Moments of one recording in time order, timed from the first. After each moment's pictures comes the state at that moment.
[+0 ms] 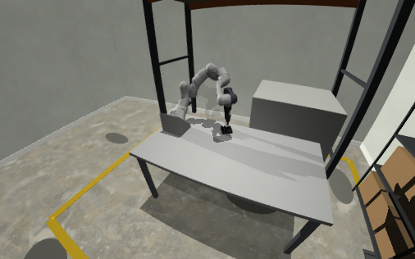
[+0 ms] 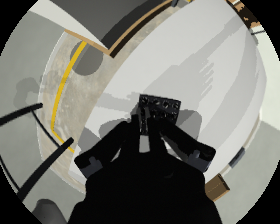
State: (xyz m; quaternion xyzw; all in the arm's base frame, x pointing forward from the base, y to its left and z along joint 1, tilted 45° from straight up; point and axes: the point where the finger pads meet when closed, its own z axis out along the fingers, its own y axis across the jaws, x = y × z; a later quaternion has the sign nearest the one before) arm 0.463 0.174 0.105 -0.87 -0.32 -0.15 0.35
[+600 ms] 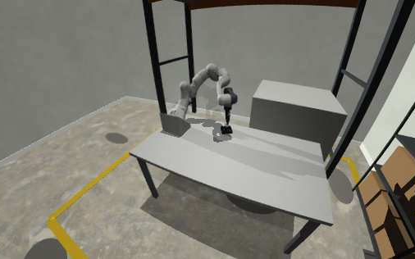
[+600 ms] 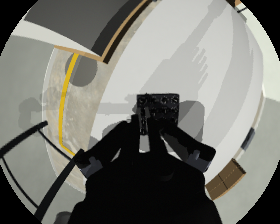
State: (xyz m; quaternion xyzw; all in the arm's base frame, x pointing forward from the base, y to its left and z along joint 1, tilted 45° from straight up) arm 0.464 0.175 0.105 -0.89 -0.24 -0.12 0.36
